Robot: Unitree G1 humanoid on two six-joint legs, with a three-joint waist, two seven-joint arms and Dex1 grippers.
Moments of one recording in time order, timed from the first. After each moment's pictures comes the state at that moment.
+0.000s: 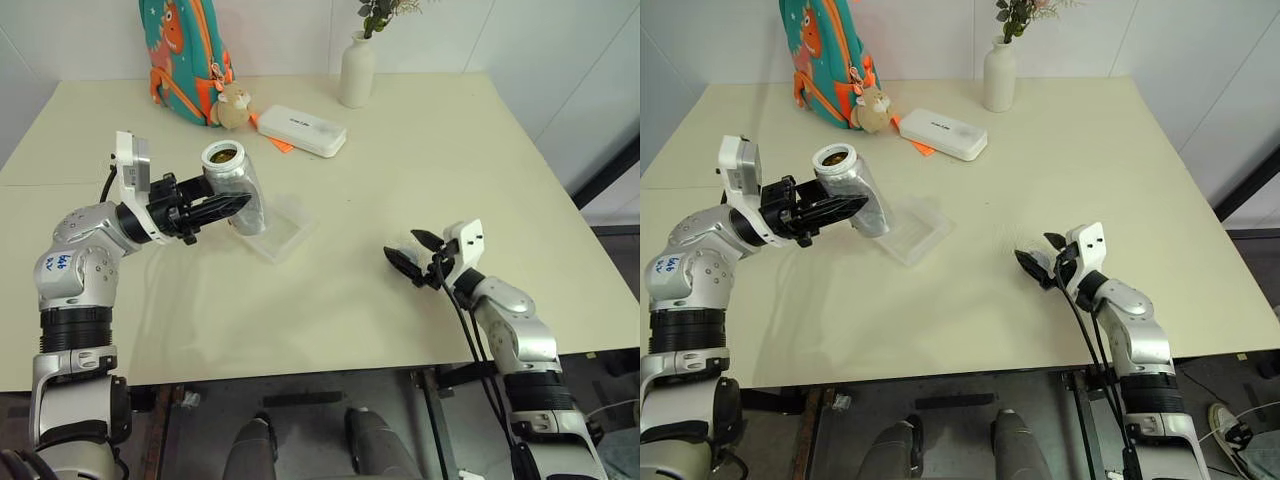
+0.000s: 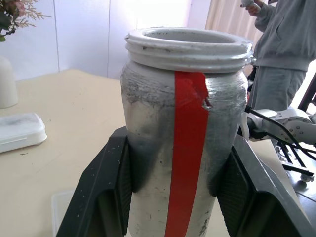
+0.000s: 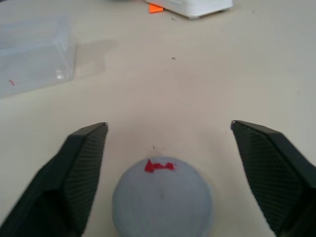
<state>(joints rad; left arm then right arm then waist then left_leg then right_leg) -0.71 0.66 0.22 0.27 -0.61 0.41 -1.18 -0.42 -0.39 -0.09 0.17 0.37 0.22 0.68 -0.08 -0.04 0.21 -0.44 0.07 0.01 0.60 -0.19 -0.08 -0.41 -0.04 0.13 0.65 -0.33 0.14</state>
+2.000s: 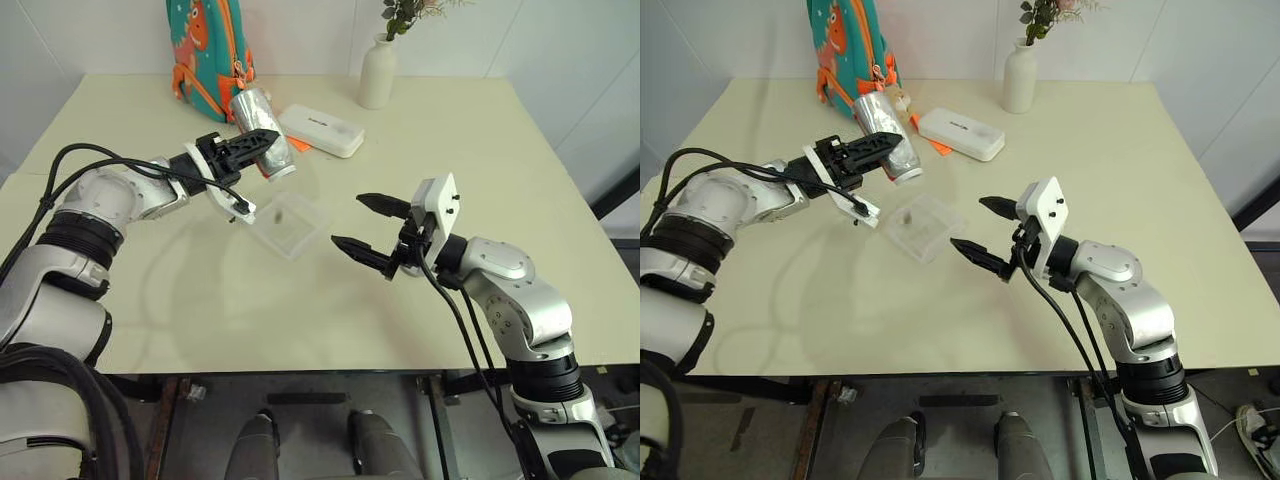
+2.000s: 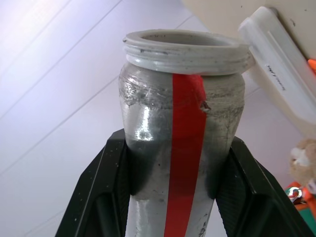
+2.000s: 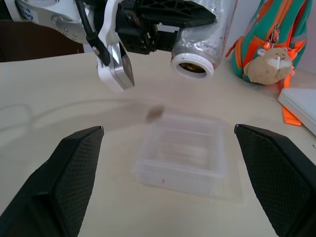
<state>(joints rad) -1.25 0.82 -0.69 0.84 1.43 -0.57 0.82 -0.53 -0.43 0.04 -0.27 0.47 0.48 0.75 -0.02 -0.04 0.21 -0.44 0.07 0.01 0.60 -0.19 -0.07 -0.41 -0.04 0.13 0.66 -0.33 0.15</state>
